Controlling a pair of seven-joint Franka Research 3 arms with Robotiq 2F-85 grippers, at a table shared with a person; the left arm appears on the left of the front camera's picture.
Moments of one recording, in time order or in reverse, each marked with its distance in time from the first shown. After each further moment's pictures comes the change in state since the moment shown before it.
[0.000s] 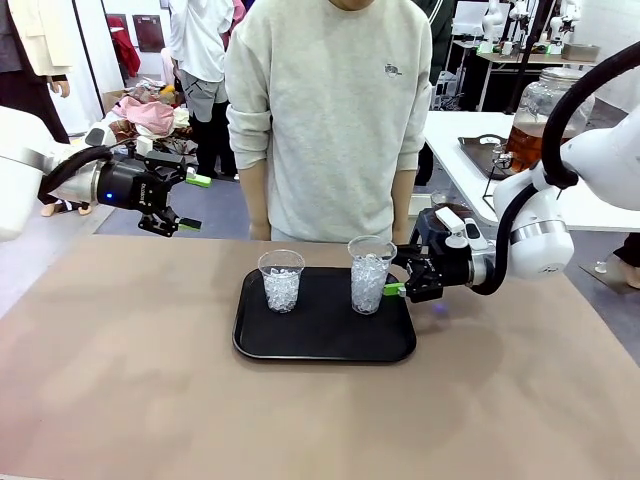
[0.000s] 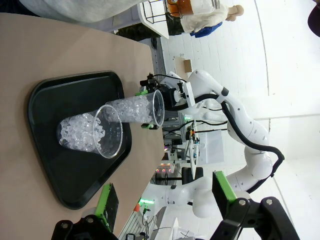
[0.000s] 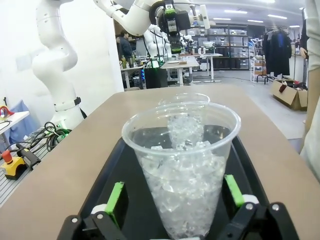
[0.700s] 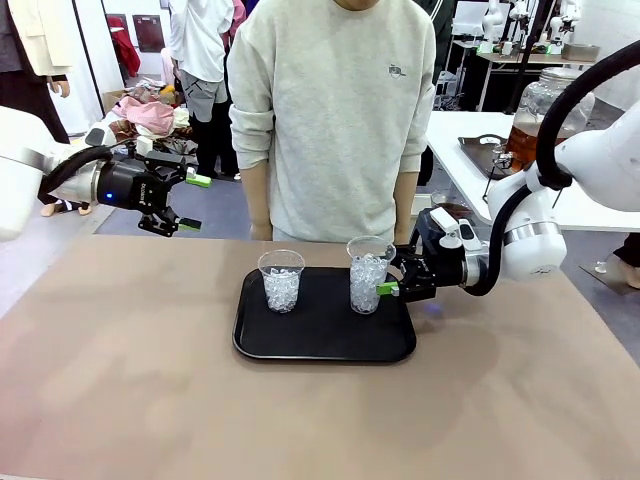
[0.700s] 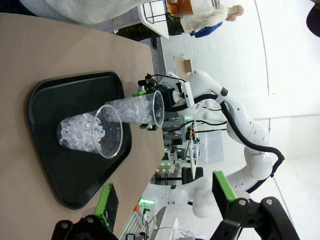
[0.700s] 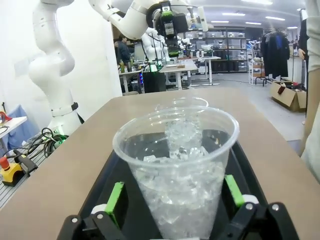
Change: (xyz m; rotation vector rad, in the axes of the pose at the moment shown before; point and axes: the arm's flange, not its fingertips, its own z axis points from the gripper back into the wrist) left arm 0.000 0.000 0.000 0.000 0.000 0.000; right arm -0.001 -0.002 -0.013 -0.016 -0.023 -0.013
